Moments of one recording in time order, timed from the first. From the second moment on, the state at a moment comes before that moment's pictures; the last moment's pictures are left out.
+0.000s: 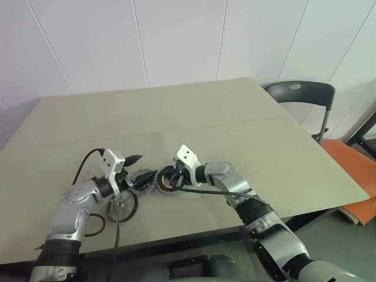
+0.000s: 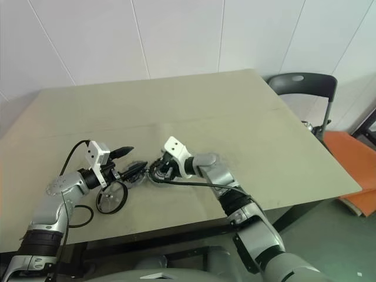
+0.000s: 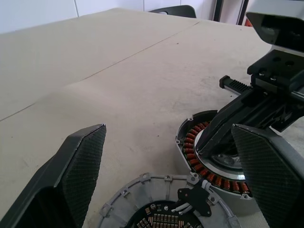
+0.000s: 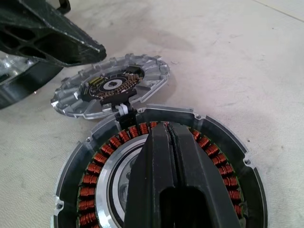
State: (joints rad) left arm -0.12 0.50 0.09 0.06 -0.39 0.17 -0.88; right arm -0.62 -0.09 0.38 0.43 0.02 0.40 0.85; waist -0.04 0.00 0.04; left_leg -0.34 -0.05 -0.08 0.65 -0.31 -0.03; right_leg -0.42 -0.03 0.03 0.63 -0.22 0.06
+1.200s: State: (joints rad) left arm 0.05 0.53 0.41 -0.27 -0.90 0.61 -0.69; right arm -0.64 -0.19 0.23 0.40 0.21 0.46 1.05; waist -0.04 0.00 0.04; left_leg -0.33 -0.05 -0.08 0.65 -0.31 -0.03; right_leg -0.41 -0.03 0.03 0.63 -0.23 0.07
